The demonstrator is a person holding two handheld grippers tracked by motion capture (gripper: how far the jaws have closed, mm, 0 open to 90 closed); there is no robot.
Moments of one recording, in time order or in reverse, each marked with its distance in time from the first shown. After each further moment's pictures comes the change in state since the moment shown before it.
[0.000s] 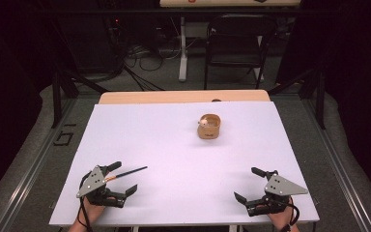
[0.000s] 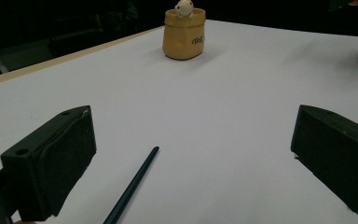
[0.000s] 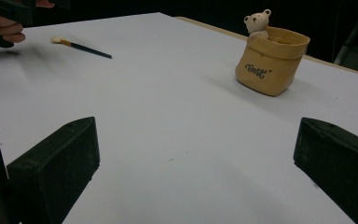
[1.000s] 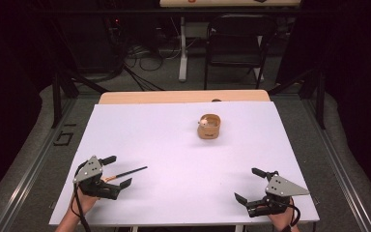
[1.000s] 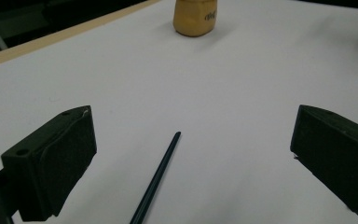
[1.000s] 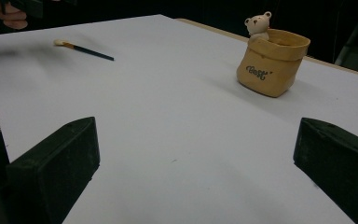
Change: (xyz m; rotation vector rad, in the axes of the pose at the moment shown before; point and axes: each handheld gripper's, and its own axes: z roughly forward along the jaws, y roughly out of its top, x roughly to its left) left arm 0.024 0.026 -0.003 0.160 -0.012 -0.006; right arm 0.002 0.001 -0.003 -0.007 0.003 0.007
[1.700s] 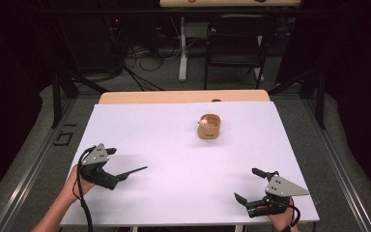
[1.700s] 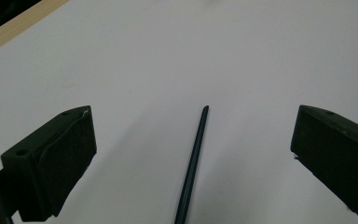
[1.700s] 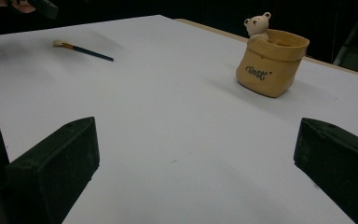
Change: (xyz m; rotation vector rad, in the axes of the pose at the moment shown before) left arm 0.028 0.029 0.009 0.232 -0.017 0.118; right arm 0.001 0.000 0.000 -0.002 -0.005 -0.002
